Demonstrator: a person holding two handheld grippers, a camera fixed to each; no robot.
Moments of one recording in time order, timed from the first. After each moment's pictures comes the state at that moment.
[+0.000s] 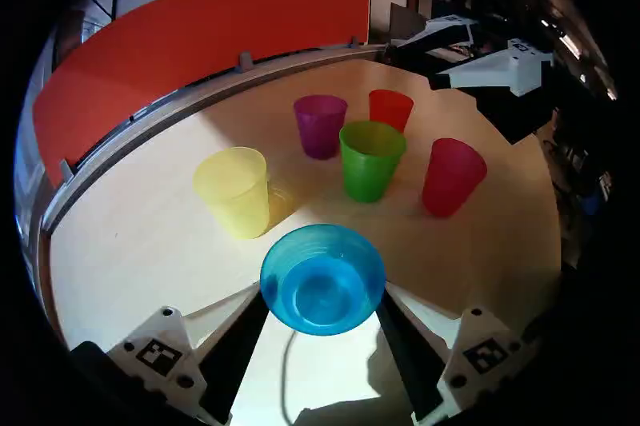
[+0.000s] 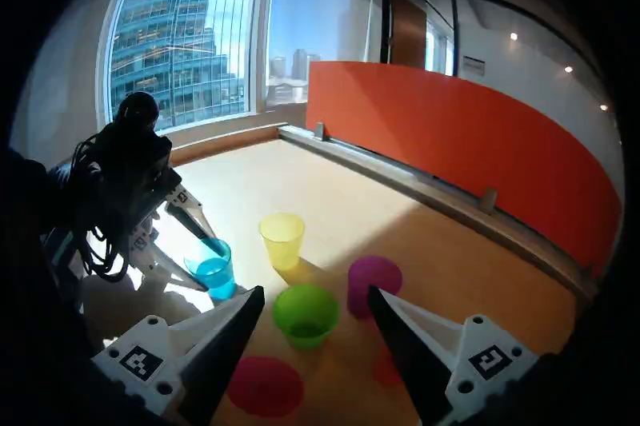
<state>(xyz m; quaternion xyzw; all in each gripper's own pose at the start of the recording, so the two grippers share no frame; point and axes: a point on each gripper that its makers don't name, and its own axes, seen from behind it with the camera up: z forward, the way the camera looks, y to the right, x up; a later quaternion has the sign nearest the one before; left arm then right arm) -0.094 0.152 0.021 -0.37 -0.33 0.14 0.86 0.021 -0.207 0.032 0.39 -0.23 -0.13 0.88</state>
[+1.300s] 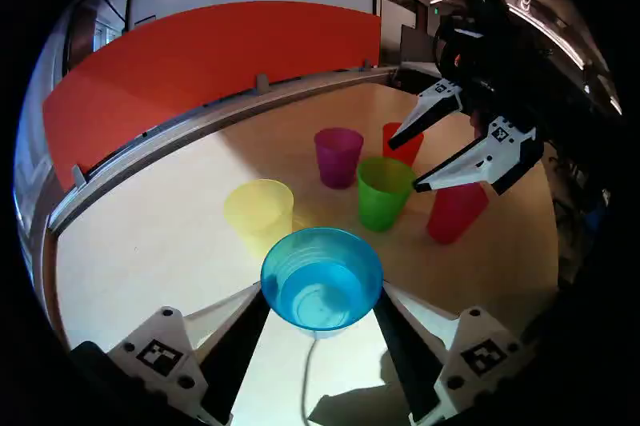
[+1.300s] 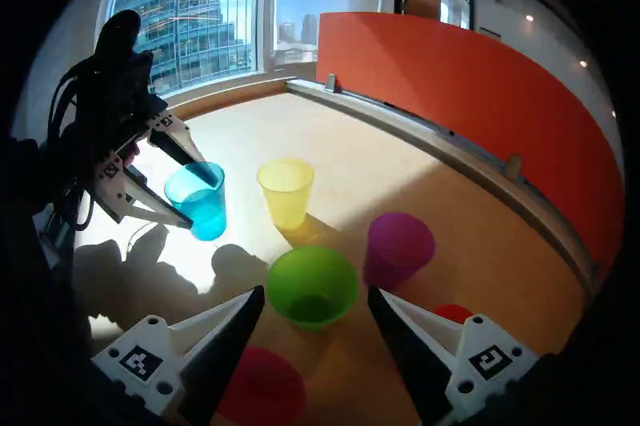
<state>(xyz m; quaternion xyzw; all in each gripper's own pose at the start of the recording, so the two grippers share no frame) -0.054 0.139 0.035 -0.36 -0.29 0.12 0.88 -0.053 -0.215 0.033 0.40 -0.30 -0.16 0.85</state>
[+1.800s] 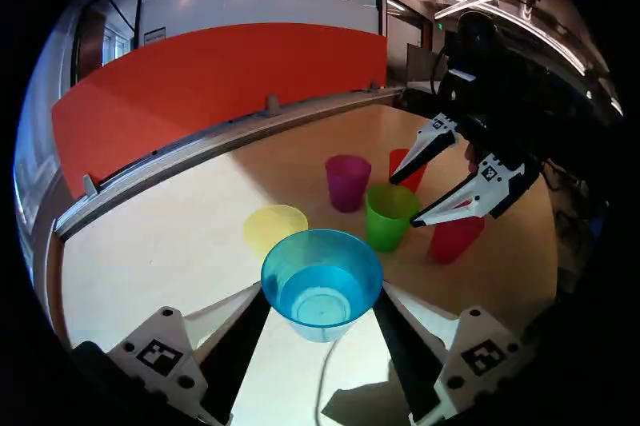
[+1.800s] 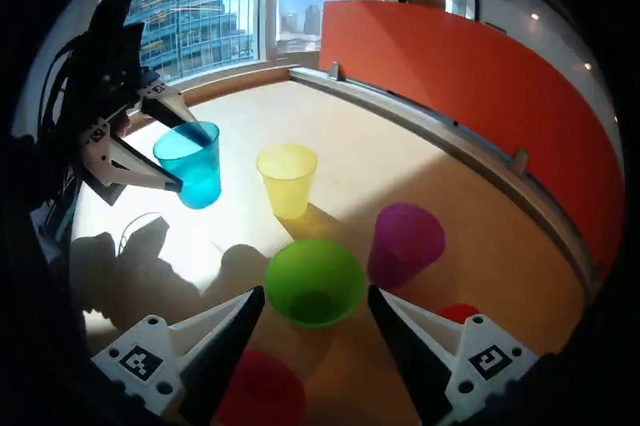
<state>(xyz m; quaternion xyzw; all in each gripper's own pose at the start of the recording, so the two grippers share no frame) -0.025 0.131 0.043 -0.35 -0.26 0.10 0.89 -0.068 -0.218 0.038 0.40 -0.32 -0.18 0.84</state>
